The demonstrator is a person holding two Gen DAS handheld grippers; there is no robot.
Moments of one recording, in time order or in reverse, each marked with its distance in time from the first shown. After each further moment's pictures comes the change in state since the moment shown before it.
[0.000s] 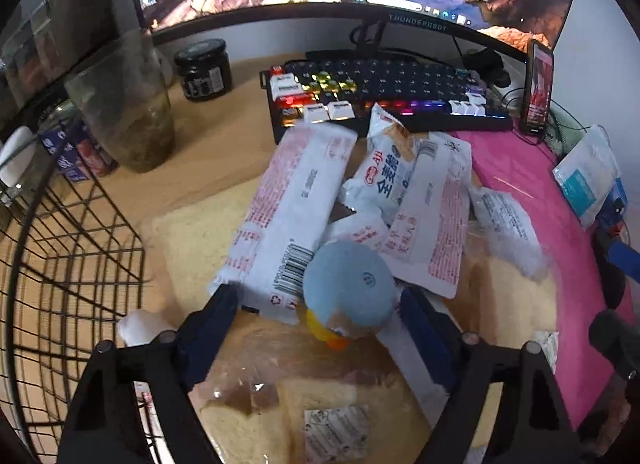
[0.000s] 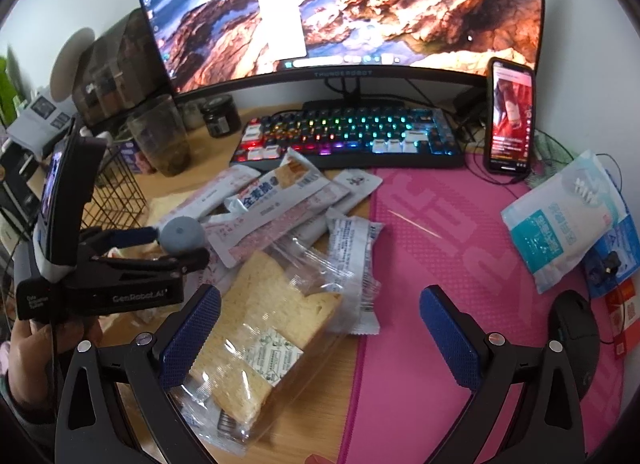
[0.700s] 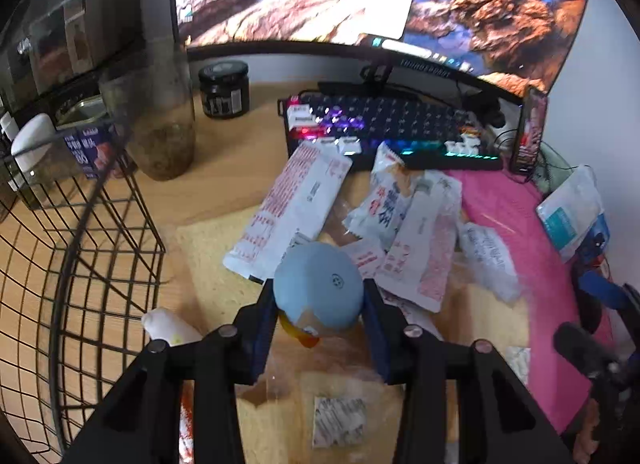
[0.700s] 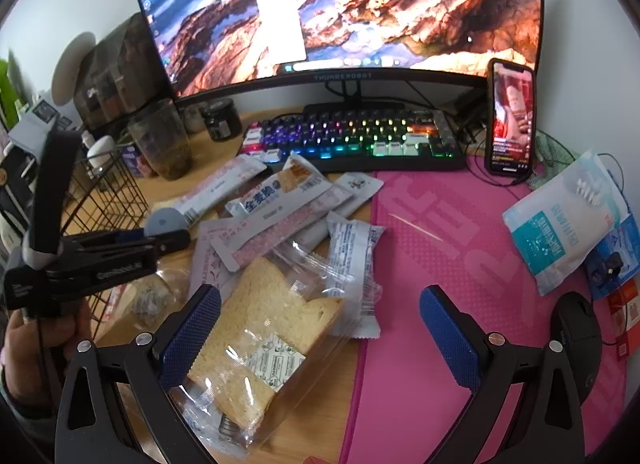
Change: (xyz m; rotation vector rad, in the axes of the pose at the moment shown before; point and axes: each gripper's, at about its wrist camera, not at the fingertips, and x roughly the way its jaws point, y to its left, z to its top) left arm -0.036 0.013 -0.003 -0.076 -0.105 -0.032; right arm -0.001 -0.003 0.001 0.002 -0.005 0.004
